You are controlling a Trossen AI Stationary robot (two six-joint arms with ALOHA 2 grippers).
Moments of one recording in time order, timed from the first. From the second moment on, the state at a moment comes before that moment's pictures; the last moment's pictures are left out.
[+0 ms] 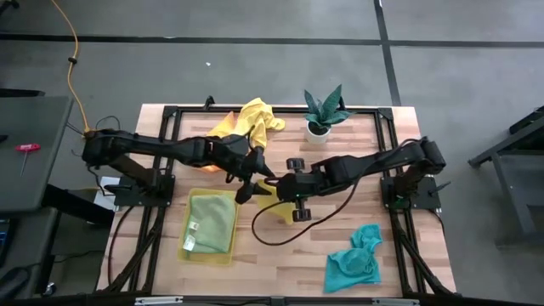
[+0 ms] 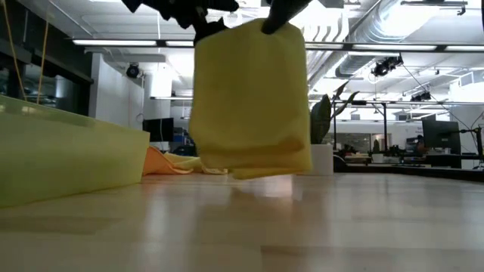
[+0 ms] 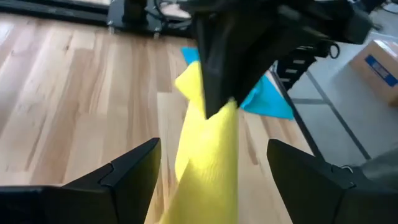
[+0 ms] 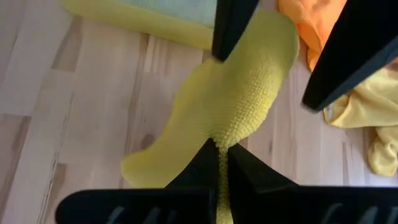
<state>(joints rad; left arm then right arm) 0.15 1.43 1.04 -0.14 0.33 -0.10 0.23 1.75 1.66 -0.93 0.21 -0.01</state>
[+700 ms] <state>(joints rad) 0.13 1.49 1.04 -0.15 0.38 -0.05 0.22 1.75 1.67 -0.88 0.21 -0.03</state>
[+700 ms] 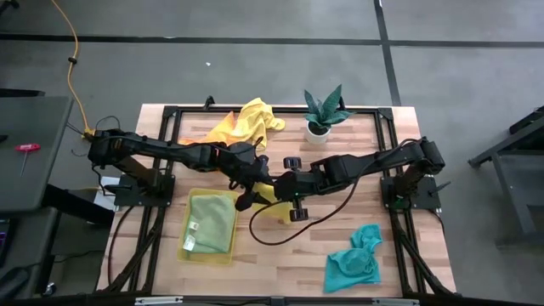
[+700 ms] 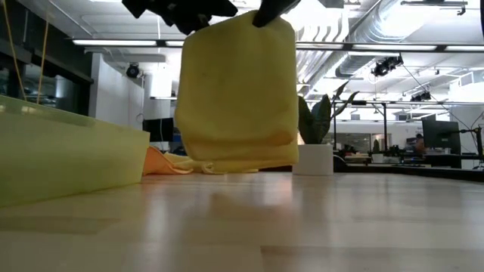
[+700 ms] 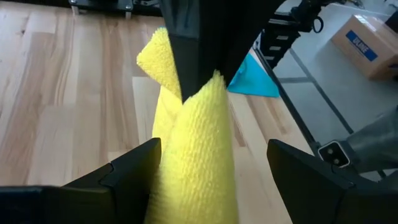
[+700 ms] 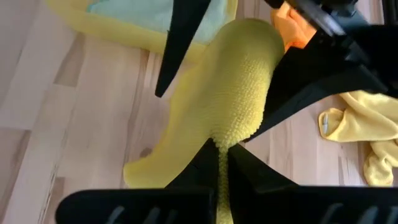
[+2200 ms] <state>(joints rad) 0.07 1.17 1.30 -0.92 0.25 -0.11 0.09 1.58 1.77 -1.37 0.50 0.11</state>
